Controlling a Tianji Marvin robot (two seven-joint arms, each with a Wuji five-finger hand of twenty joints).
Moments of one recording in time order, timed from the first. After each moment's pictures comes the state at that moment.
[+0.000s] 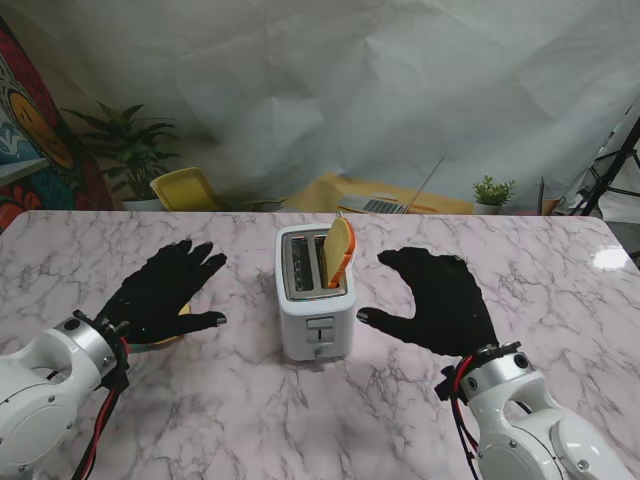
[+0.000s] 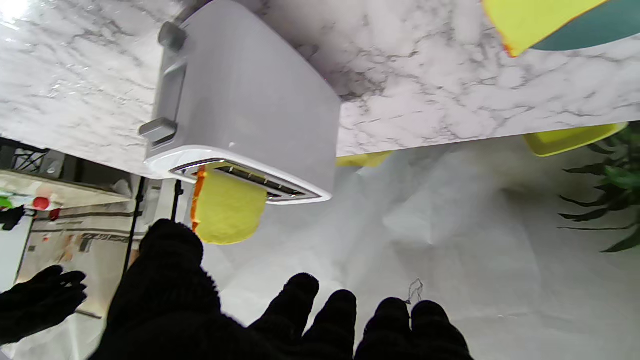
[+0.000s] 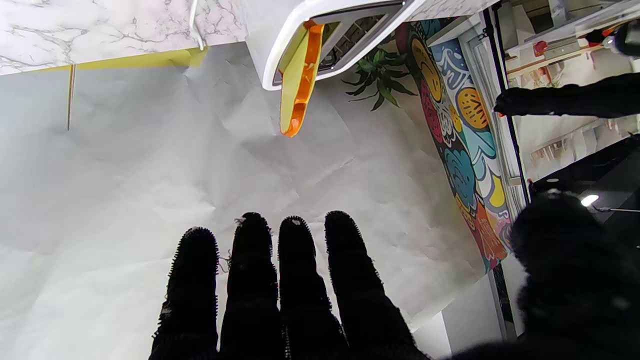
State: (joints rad) left arm 1.92 -1.03 -1.65 -2.24 0.93 -0.17 -0.46; right arm -1.99 -1.10 1.39 -2.26 -0.94 0.07 -0.04; left_hand 0.78 0.03 -0.01 -0.04 0.19 0.30 0.02 0.36 0.13 0.21 0.00 0.15 0.04 0.20 0.01 0.15 -0.02 0.05 0.03 0.20; right_hand 0.28 -0.32 0.49 -0.05 0.50 0.20 0.20 0.48 0.43 0.22 0.51 0.28 0.48 0.16 0.25 0.26 0.09 0.22 0.83 0.33
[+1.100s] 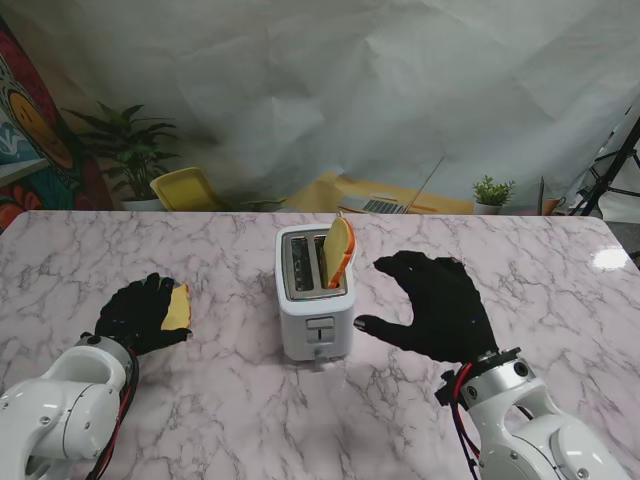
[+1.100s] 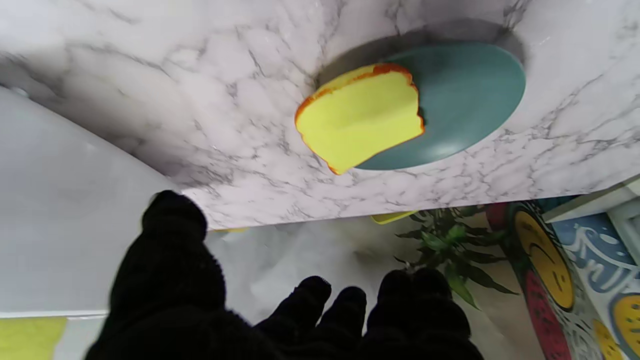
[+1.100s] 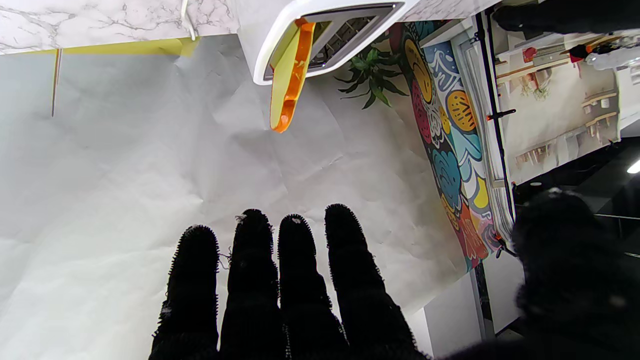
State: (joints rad) left arm 1.87 -1.04 -1.50 -2.04 1.22 0.21 -0.43; right arm -2.02 -1.10 1.39 -2.27 -0.98 0.03 -0.08; left_hand 0.85 -0.11 -0.01 -0.04 0.19 0.39 0.02 0.35 0.15 0.29 0.02 0.26 0.10 0.25 0.24 0.30 0.14 0.09 0.12 0.23; right_hand 0.29 -0.32 0.47 -0.05 0.53 0.20 0.23 0.46 0.44 0.22 0.51 0.28 0.50 0.15 0.25 0.26 0.10 0.22 0.86 0.29
